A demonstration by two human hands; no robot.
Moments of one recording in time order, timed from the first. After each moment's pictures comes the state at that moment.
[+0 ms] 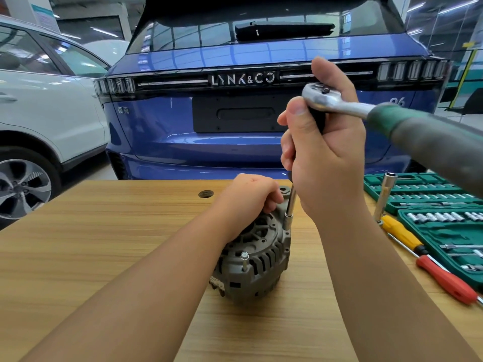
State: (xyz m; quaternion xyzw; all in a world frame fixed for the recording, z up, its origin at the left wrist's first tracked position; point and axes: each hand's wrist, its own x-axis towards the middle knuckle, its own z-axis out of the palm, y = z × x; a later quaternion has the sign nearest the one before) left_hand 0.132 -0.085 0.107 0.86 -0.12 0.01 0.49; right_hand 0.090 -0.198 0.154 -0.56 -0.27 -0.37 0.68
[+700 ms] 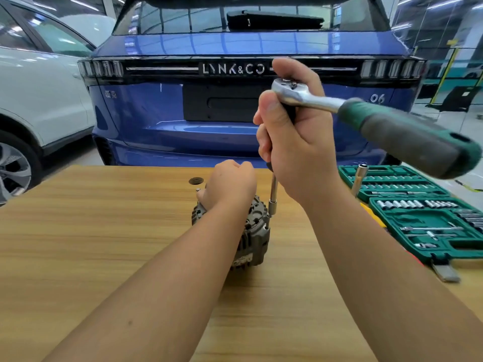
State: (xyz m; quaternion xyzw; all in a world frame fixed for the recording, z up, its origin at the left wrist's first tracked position) left_hand 0.136 -0.111 0.106 0.87 0.17 0.13 0.44; right_hand 0.070 -0.198 0.169 -0.59 -0.34 -0.31 0.66
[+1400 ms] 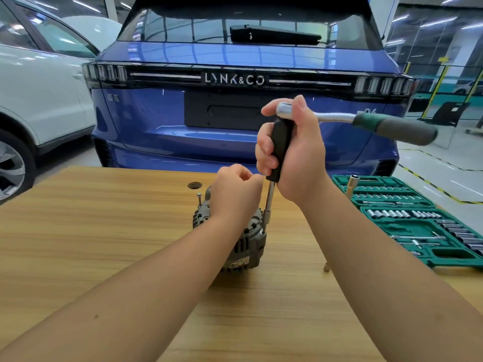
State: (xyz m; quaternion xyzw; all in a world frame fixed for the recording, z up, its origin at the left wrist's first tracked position) left_hand 0.100 -0.108 0.107 0.83 -0.02 0.18 0.53; right_hand 0.086 -0.205 0.174 -0.52 -0.30 -0.09 0.79
